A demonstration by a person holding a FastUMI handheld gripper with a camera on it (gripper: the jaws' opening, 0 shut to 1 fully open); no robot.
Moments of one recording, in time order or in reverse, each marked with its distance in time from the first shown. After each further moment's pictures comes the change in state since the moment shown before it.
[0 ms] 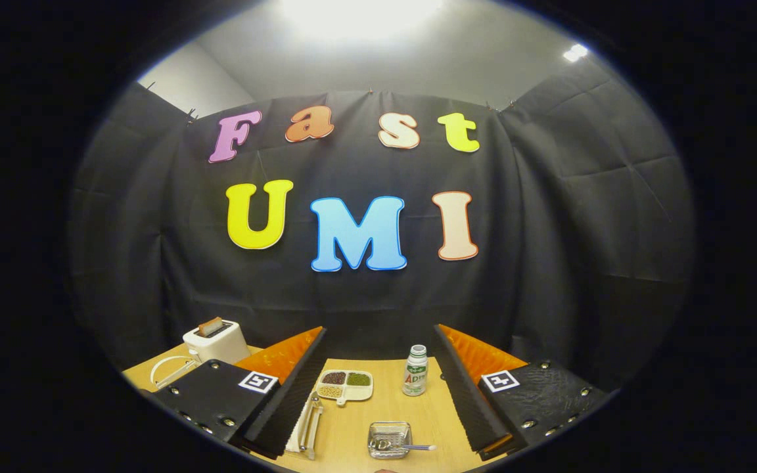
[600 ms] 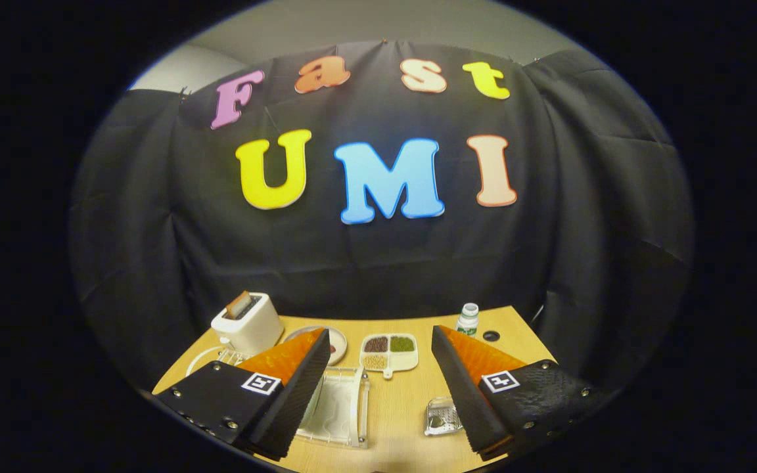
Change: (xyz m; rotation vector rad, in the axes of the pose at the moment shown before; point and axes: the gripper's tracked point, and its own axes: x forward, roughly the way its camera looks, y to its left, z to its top) arm 0.033 0.080 -0.044 0.047 0.370 0.096
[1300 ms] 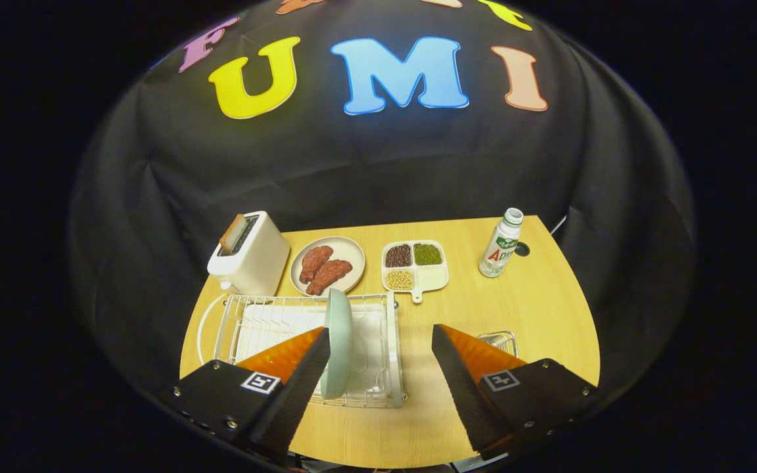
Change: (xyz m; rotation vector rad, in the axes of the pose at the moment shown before) arm 0.045 0.051 -0.070 0.053 0.468 -0.022
